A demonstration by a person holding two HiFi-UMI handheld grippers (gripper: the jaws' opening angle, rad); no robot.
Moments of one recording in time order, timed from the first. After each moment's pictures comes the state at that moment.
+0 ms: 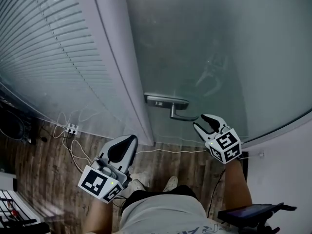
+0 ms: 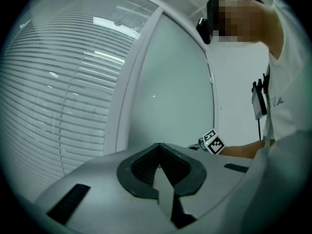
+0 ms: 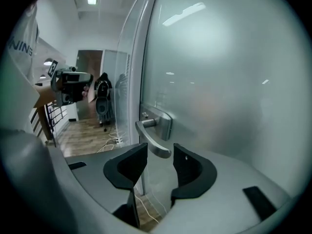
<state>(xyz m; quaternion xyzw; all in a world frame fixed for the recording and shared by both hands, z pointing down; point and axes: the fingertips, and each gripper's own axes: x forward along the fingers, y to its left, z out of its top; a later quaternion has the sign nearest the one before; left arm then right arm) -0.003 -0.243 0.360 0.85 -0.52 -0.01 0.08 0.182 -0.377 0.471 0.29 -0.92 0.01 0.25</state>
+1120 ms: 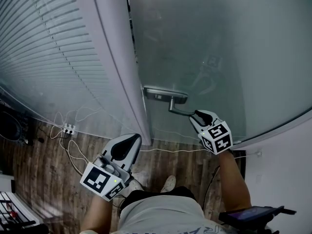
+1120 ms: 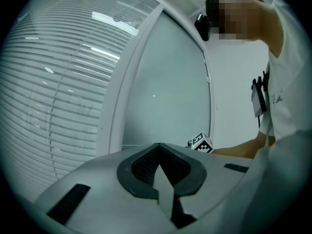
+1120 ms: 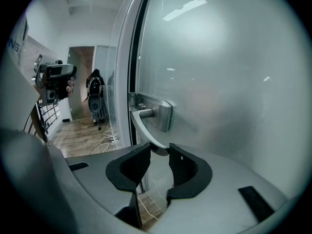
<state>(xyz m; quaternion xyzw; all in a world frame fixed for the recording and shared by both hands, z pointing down) 0.018 -0.246 0.377 0.87 -0.49 -0.01 0.08 0.182 -0.401 0.511 0.32 -0.91 0.03 0.27</state>
